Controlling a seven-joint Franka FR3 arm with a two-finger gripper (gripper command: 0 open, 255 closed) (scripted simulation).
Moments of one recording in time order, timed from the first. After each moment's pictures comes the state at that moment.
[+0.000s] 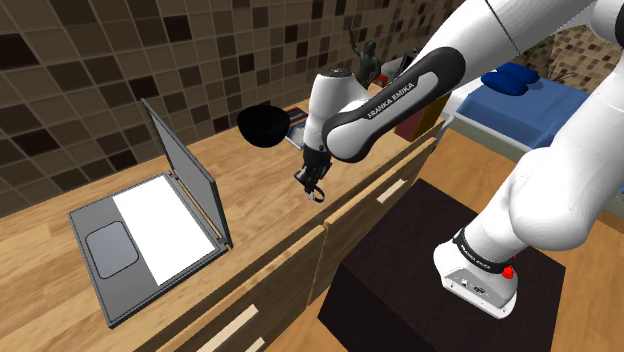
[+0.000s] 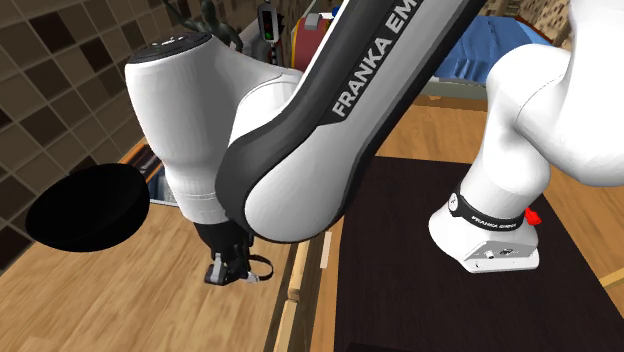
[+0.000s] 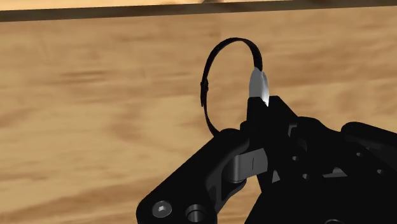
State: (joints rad) arm 0.16 0.06 0.21 -2.48 0.16 2.57 0.29
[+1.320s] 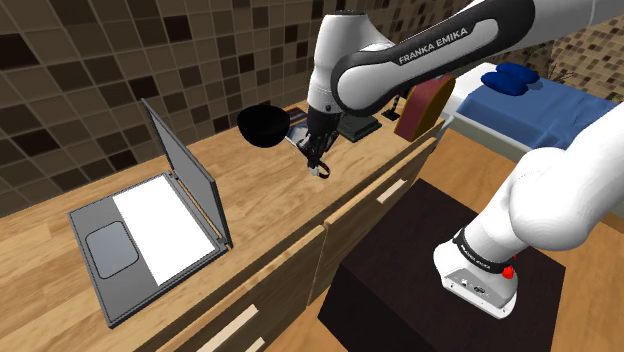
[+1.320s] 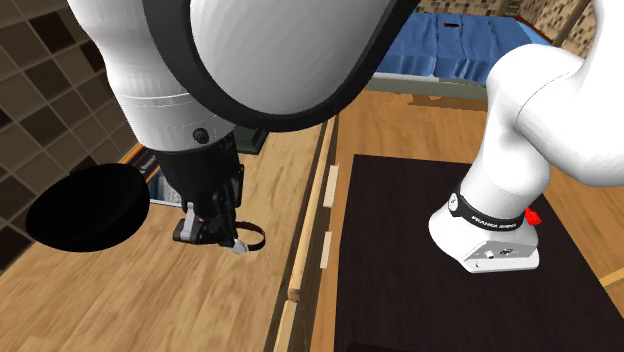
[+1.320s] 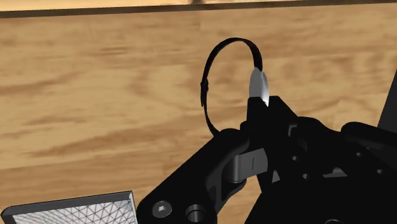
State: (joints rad) arm 0.15 -0.15 0.20 -2.40 0.17 2.28 0.29
